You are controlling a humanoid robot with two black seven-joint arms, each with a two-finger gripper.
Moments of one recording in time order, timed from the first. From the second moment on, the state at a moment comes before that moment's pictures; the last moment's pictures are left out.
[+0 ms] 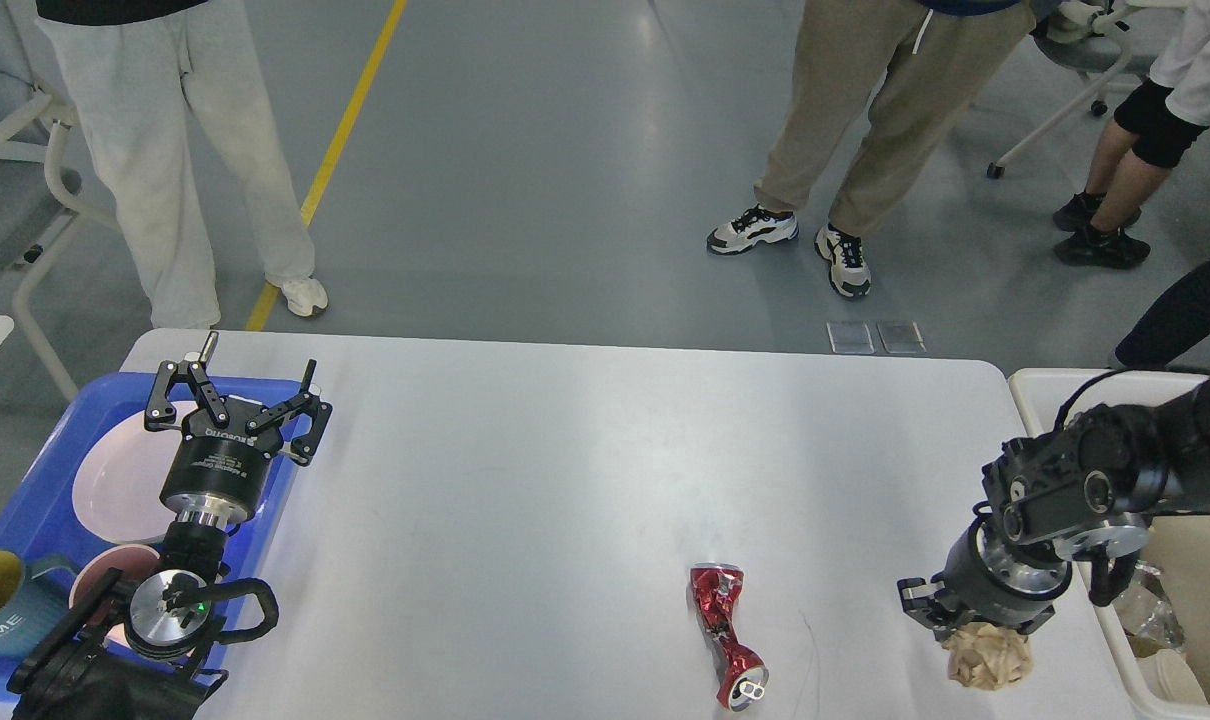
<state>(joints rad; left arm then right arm) -0.32 0.15 -1.35 -0.73 0.03 -0.59 -0.20 1.64 -0.28 -1.32 1.46 -0.23 0.29 -0.04</state>
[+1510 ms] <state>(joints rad) -0.32 0.15 -1.35 -0.73 0.03 -0.59 -0.20 0.74 -0.48 -1.02 0.30 -0.12 -0.01 -0.03</state>
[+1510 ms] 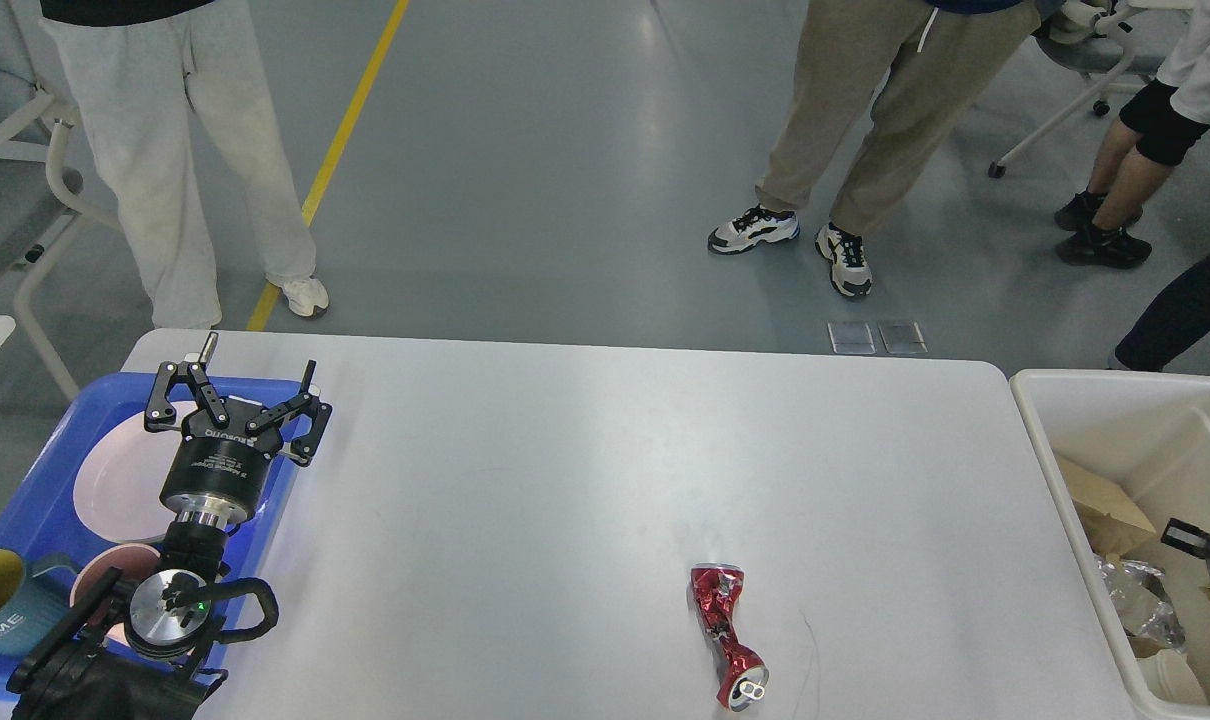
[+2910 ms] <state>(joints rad) -0.32 0.15 -1.35 -0.73 0.03 -0.59 -0.20 0.53 -0.36 -0.96 0.10 -0.11 -0.15 -0.03</state>
